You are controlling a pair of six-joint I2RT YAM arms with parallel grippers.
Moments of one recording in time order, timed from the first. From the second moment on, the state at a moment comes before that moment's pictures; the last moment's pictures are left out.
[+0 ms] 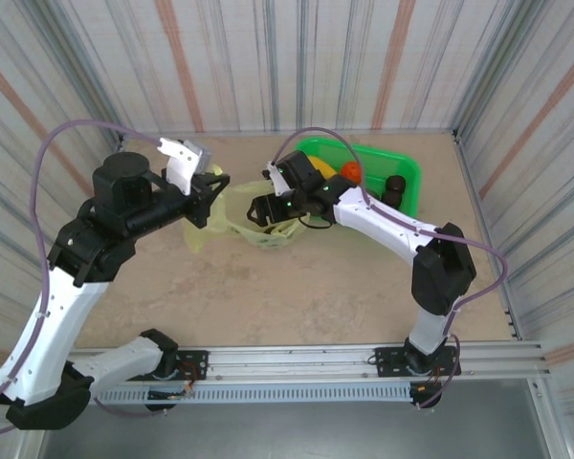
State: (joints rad) left arm -0.56 1.02 1.50 -0.81 0.22 -0.03; right arm 0.77 1.78 1.52 -0.55 -0.27 0.39
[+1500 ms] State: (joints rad) left arm -0.33 1.09 0.92 -0.44 0.51 -0.45; right arm 0.68 1.63 1.37 -0.31 -0.70 0.57
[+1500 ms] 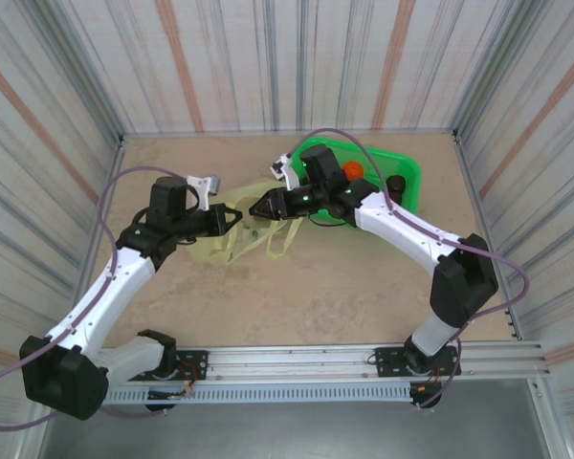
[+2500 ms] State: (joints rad) left arm -0.35 1.15 1.04 -0.51 0.53 -0.48; right arm 0.37 2.21 1.95 -0.78 -0.21 0.32
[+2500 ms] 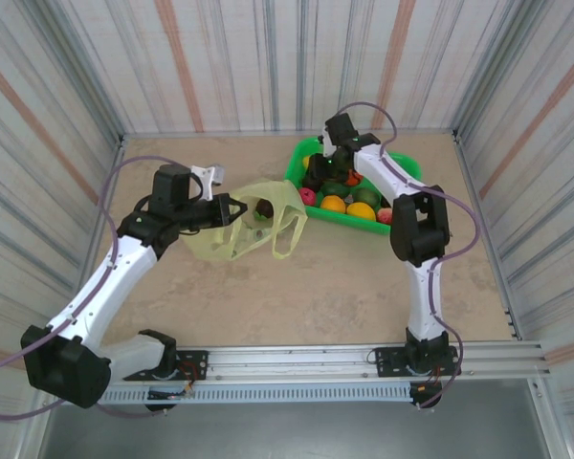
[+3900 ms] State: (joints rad) left arm -0.35 1.16 1.09 -0.60 0.49 -0.44; right arm 0.38 2.36 1.92 -0.57 -0.21 0.26
